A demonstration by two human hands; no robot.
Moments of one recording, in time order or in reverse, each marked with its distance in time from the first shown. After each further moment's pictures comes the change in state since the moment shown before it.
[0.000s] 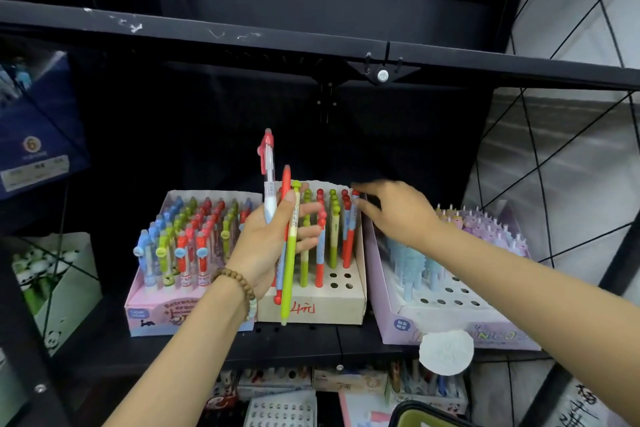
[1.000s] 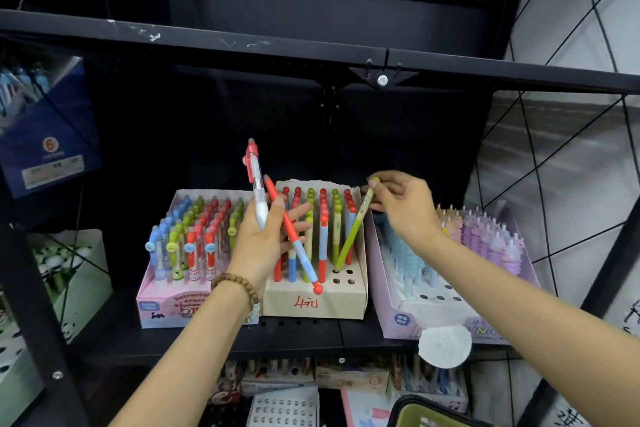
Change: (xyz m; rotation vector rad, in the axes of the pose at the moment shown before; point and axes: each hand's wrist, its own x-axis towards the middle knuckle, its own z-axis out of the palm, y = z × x) left_hand -0.006 -0.005 -0.011 0.143 0.106 0.109; right_hand -0.009 -0.011 0.007 1.047 0.274 0.261
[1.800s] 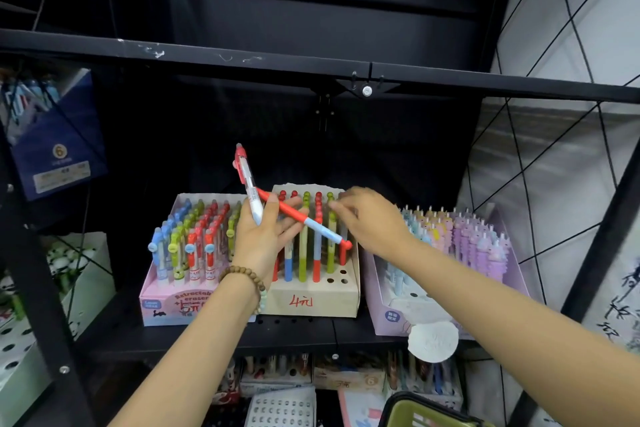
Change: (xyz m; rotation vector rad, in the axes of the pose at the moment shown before) left_hand -0.004 0.010 0.014 -0.308 0.096 -0.019; right_hand -0.015 -0.012 0.018 -0.889 -0.265 -0.304
